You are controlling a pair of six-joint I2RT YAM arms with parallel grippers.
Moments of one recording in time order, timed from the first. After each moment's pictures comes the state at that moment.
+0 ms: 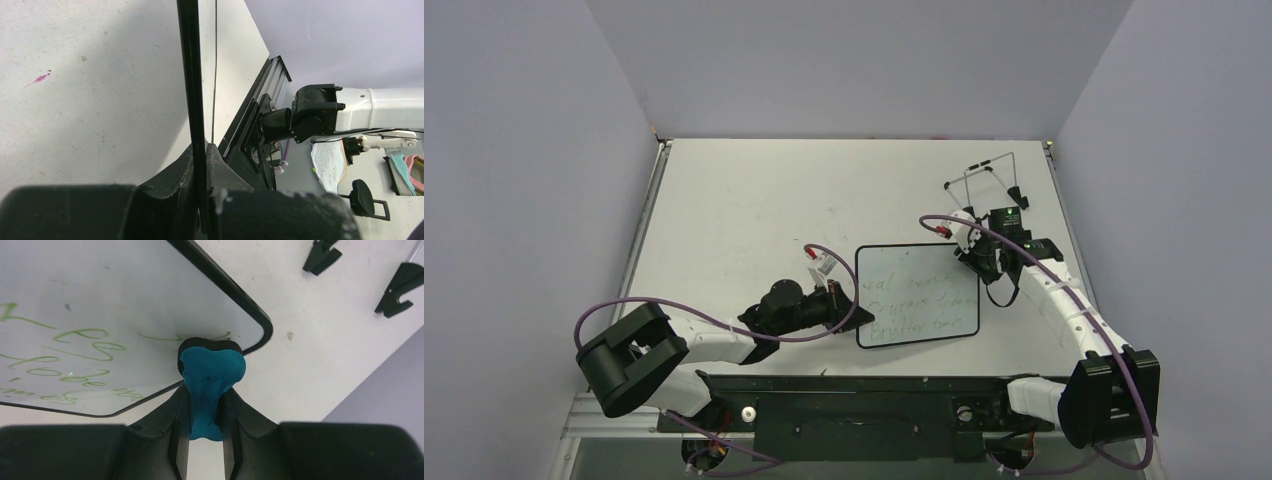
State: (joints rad) left arm -0.90 1.40 0.35 0.84 0.30 -0.86; right arm 0.17 1.21 0.89 -0.69 -0.09 -0.76
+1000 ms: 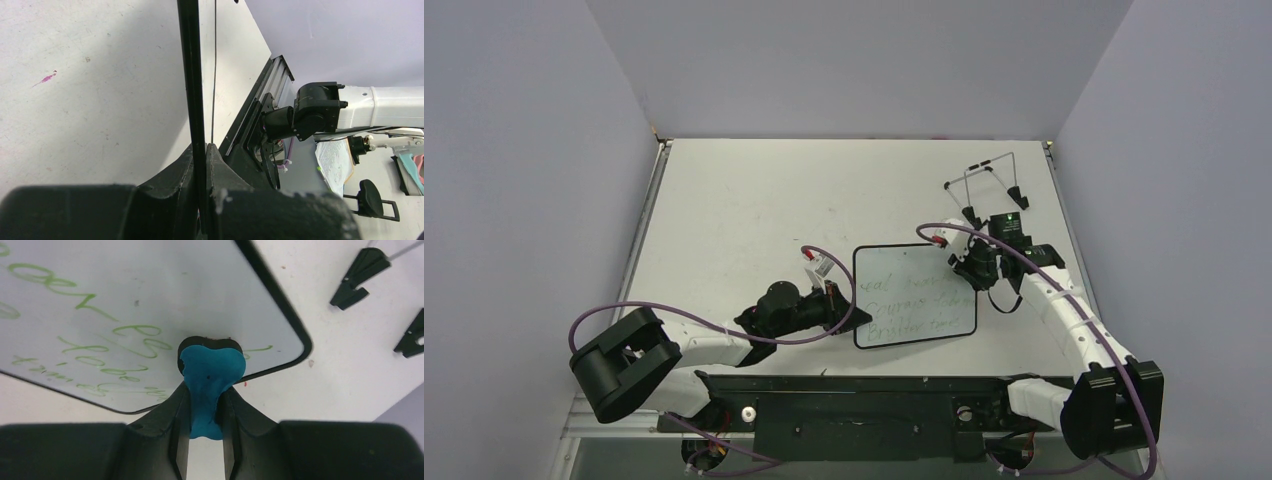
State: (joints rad) left arm -0.90 1.36 0.34 0.82 0.29 -0.83; right arm 0.16 1.16 0.86 -0.73 -0.25 -0.83
